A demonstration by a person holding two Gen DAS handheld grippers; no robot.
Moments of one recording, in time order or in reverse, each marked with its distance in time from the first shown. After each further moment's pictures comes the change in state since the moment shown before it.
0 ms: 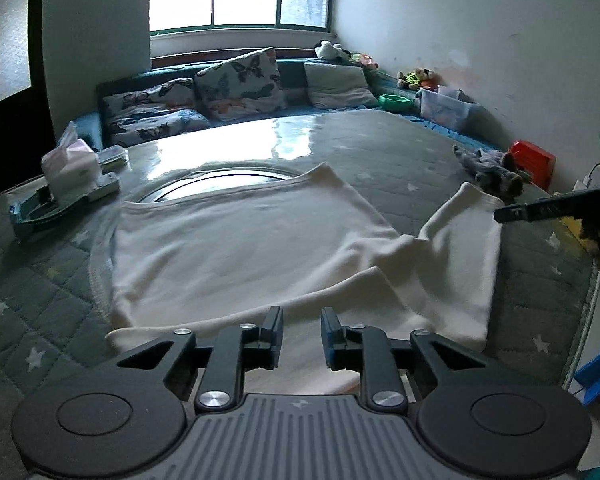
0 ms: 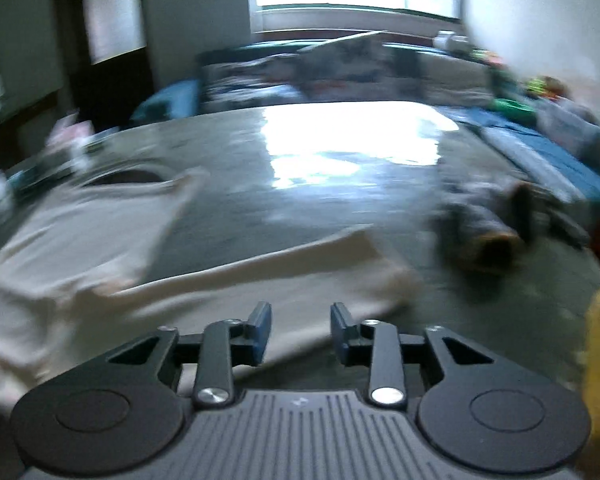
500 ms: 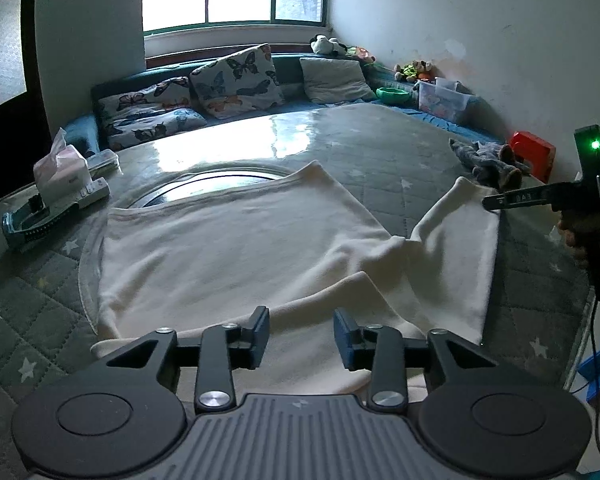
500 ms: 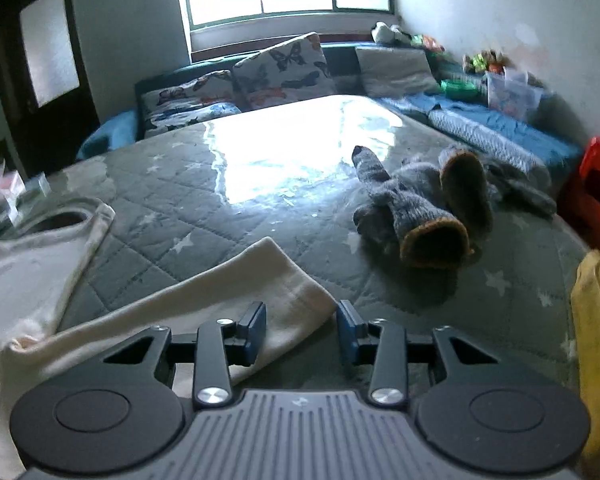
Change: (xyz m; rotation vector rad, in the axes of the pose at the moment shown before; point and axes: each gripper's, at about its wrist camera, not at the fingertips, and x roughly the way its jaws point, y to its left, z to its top) left arm 0.010 -0.013 0.008 0.020 0.016 0.016; right arm 0.037 -0.041 -0.001 0.117 -0.039 -0.088
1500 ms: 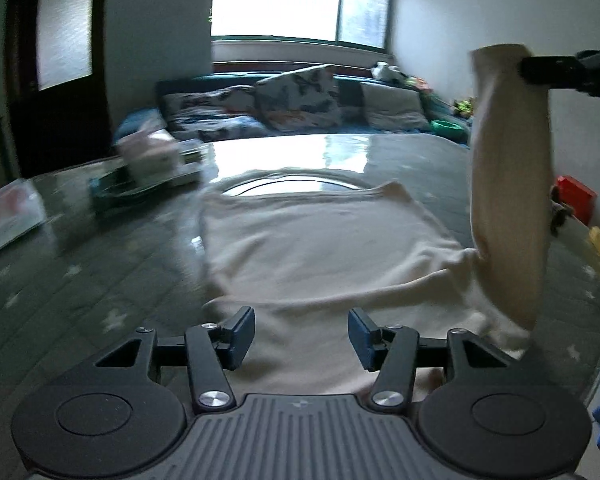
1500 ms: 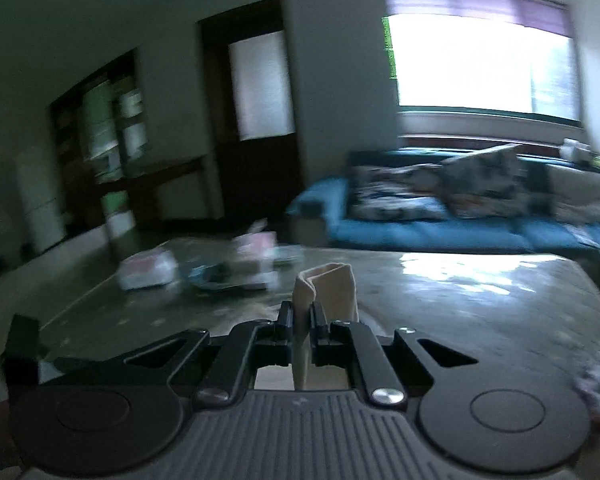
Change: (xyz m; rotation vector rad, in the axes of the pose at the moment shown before) left arm -0.048 0.063 -0.038 -0.154 -0.071 0.135; right arm -0.158 0.181 0.067 -0.329 -0.208 0.553
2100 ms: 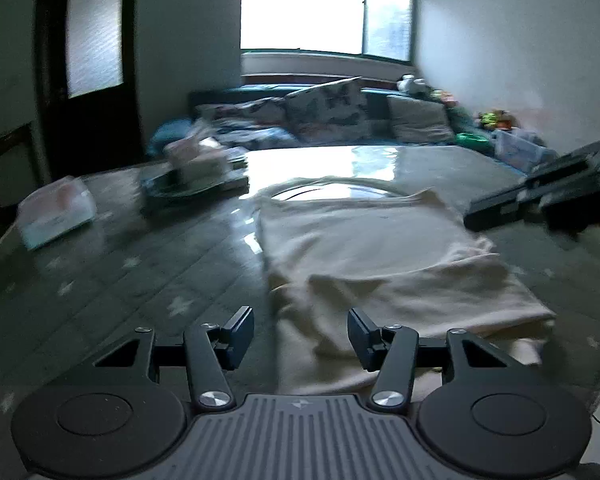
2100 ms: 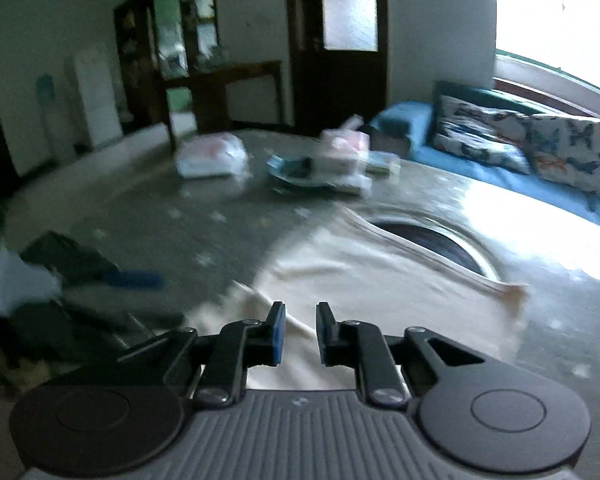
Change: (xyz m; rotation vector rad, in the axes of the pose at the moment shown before) left arm -0.026 0.015 -0.007 0.022 -0.054 0.041; right arm 0.082 0.056 -0.045 -0.164 0.274 0.114
